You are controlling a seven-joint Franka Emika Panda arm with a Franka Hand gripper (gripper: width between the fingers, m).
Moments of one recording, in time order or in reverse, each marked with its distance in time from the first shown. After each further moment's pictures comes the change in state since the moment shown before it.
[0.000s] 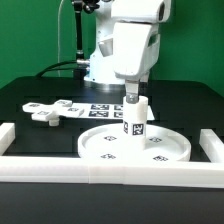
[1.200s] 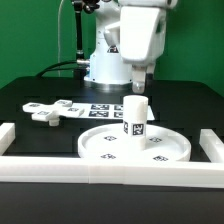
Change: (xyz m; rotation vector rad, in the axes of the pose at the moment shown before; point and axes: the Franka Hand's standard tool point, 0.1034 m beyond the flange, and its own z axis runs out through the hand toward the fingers) arm 0.006 0.011 -0.032 -0.049 0.017 0.008
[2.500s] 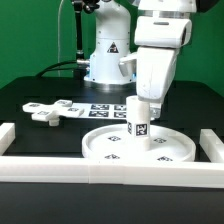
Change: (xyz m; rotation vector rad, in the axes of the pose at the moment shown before) arm 0.027 -0.021 0.059 0.051 -0.009 -0.004
